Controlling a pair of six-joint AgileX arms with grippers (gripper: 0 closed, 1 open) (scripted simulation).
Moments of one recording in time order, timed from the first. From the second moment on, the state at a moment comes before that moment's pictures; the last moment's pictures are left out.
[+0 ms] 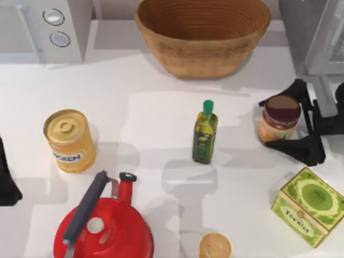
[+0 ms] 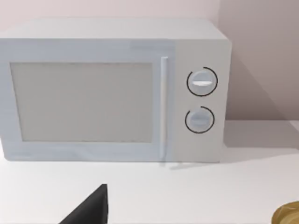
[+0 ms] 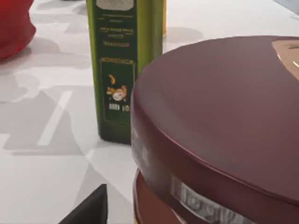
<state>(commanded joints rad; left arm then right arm) 0.00 0.00 0.00 0.00 0.00 0.00 -0.05 2.50 1.52 -0.86 -1.46 -1.84</state>
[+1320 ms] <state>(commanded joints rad) 0.00 0.00 0.00 0.00 0.00 0.00 -0.04 2.46 1.45 -0.71 -1.46 -1.73</state>
